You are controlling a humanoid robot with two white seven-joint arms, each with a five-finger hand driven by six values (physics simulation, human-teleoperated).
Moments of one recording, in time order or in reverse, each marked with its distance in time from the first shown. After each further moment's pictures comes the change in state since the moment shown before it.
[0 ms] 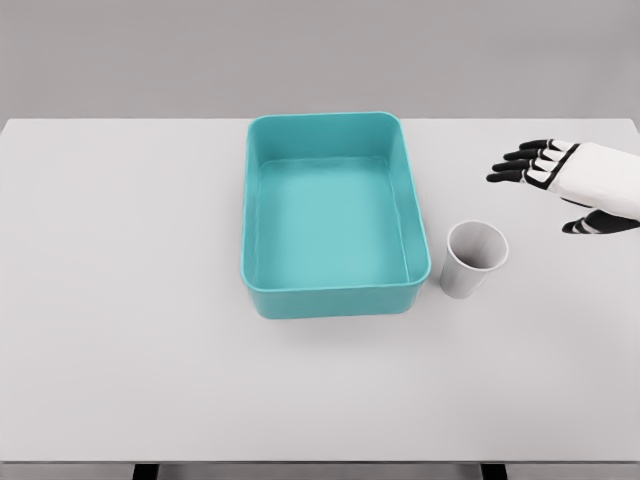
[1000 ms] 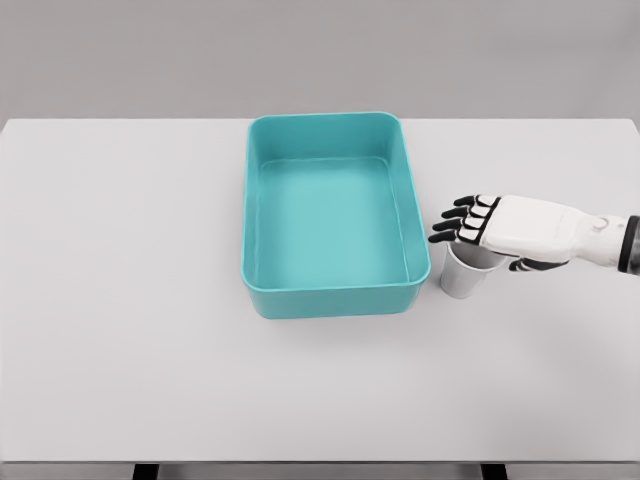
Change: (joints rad) left arm 0.000 0.000 0.000 0.000 0.000 0.000 0.000; right arm -0.095 0.125 0.209 0.000 0.187 0.000 0.015
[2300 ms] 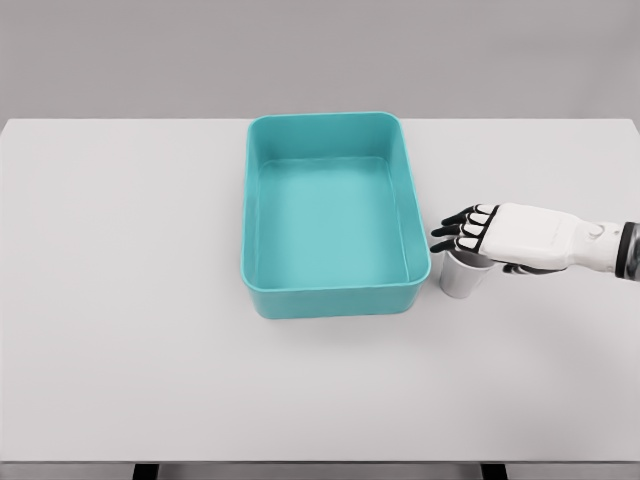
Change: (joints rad) left arm 0.000 0.000 0.000 0.000 0.000 0.000 0.000; right arm -0.002 -0.001 0.017 0.001 0.047 0.001 -0.003
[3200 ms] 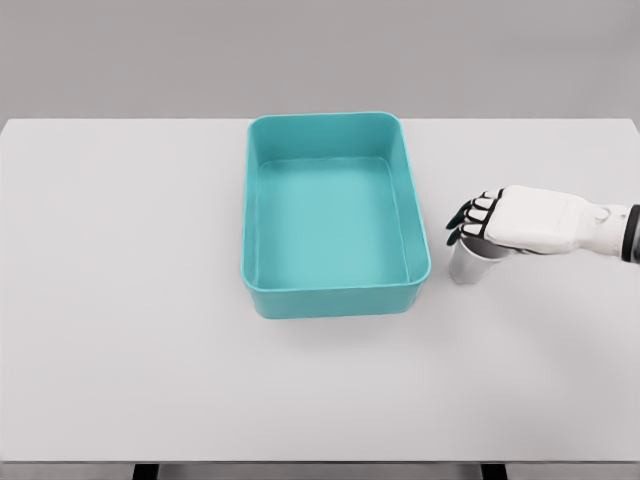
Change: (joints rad) left arm 0.000 0.000 0.000 0.000 0.000 0.000 0.000; right arm -0.054 -0.006 0.001 -0.004 0.057 -0.001 0.001
